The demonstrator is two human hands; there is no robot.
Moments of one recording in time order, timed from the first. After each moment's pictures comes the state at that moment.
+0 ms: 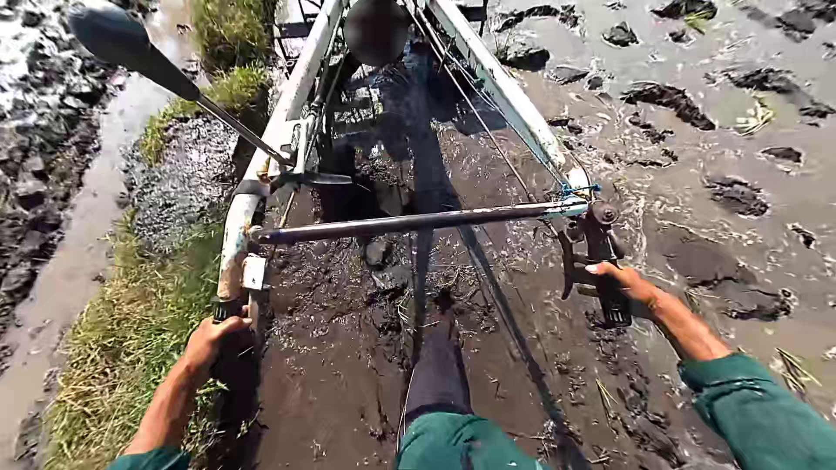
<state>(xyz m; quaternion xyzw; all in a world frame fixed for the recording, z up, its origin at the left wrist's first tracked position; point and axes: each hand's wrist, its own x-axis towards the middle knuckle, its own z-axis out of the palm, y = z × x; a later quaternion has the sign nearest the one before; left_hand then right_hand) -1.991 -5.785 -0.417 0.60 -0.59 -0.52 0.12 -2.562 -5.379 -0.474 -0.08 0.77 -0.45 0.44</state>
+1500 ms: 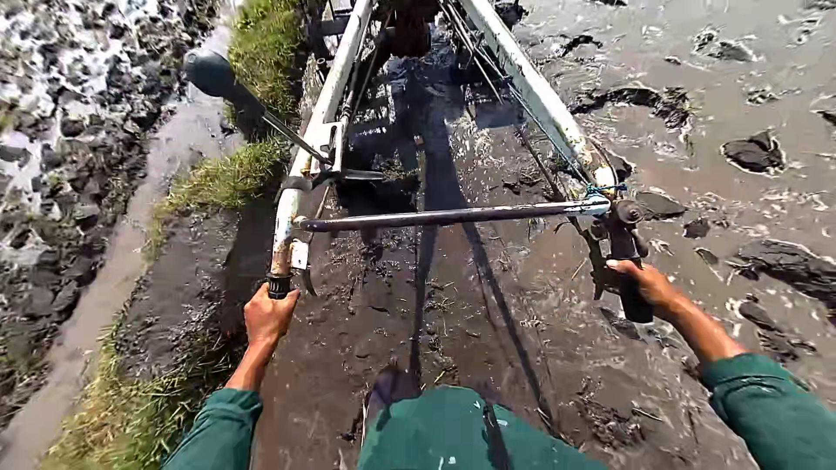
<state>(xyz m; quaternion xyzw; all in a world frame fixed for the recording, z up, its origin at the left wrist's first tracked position) -2.645 -6.250 -0.373 0.73 -0.66 -0.20 0.05 -3.224 -5.955 -0.461 -0.16 0.79 -0.42 0.43</state>
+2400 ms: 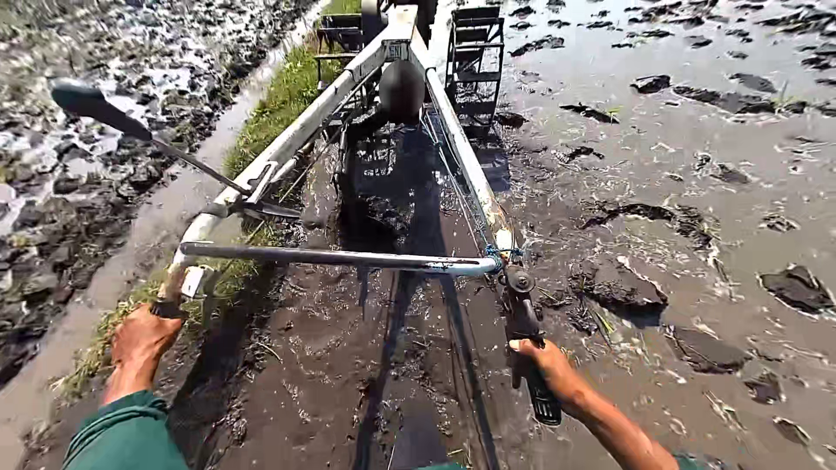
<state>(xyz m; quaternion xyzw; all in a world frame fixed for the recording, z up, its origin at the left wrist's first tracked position) -2.672 -6.718 -0.345 0.78 -0.63 -0.06 0.05 -3.202 -6.358 -0.405 -0.16 0.72 -0.44 0.51</state>
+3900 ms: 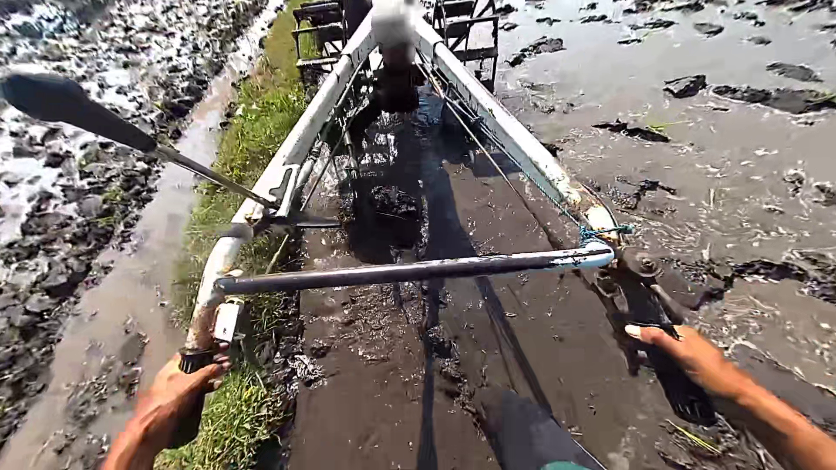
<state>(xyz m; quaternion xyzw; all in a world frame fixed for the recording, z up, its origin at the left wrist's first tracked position) -2.862 -7.347 -0.375 0.66 -0.63 -0.38 0.13 -3.409 -6.935 -0.408 -0.13 0.83 -0.42 0.34</state>
